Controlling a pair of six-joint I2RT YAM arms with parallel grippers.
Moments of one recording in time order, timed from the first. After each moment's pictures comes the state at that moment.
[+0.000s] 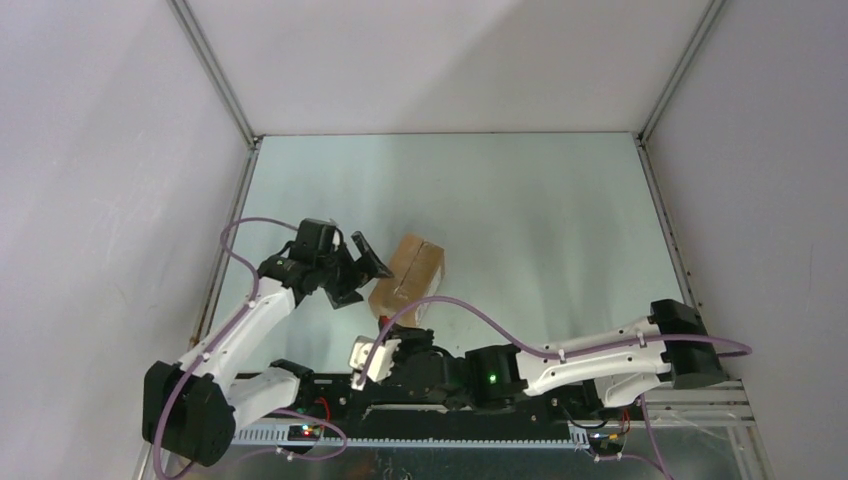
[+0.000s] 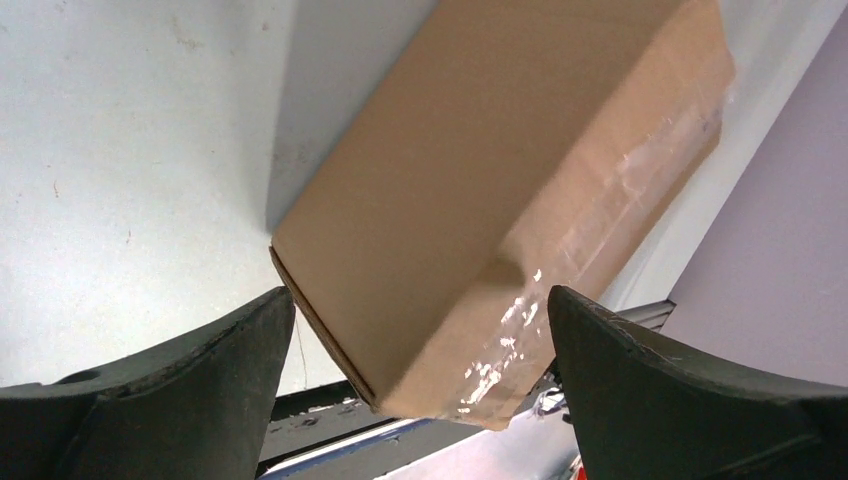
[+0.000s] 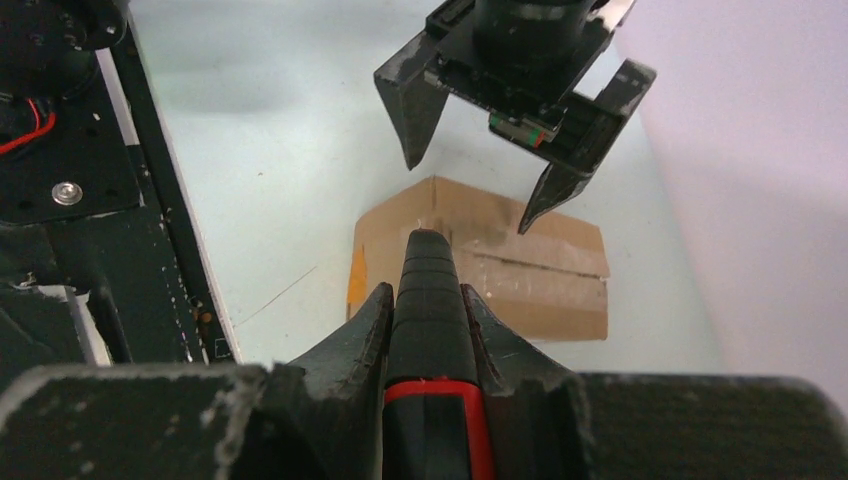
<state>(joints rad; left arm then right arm) -0.32 1.07 0.73 -0.62 0.28 -0.88 1.66 1.46 1.07 -0.05 0.69 -0.34</state>
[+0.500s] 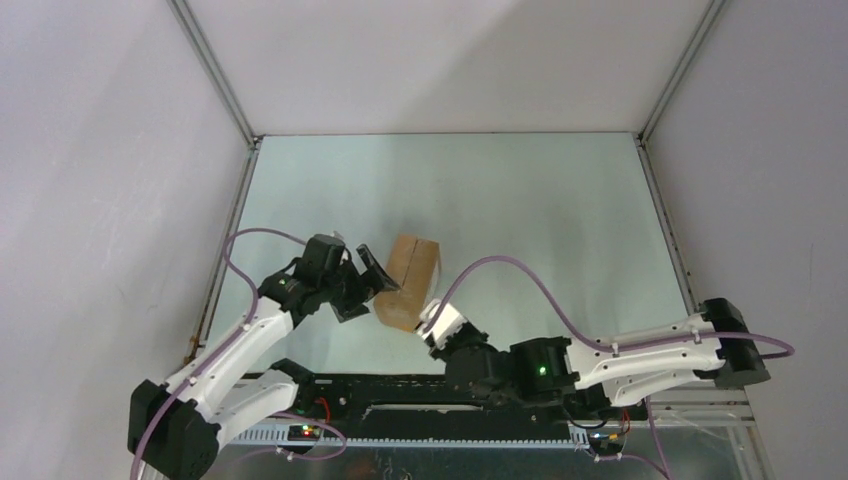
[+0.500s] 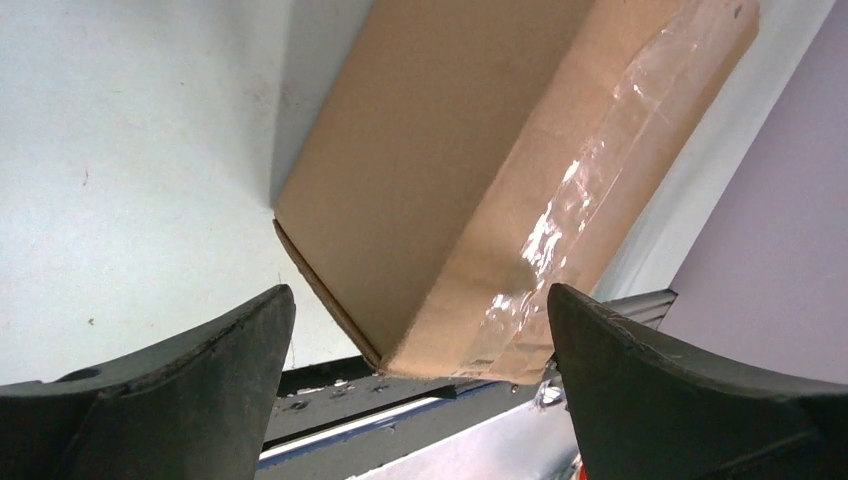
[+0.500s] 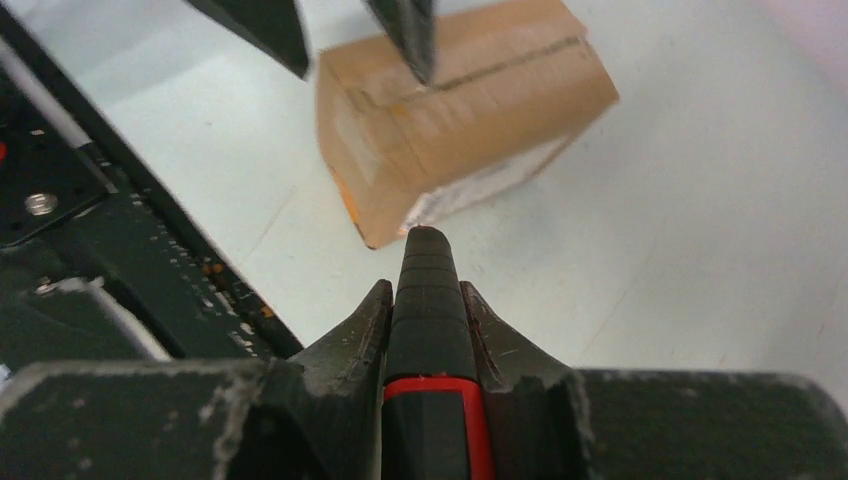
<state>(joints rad) -0.45 0.95 0.66 -0.61 0.20 -1.01 1.66 1.22 0.92 -0.31 0.85 0.20</state>
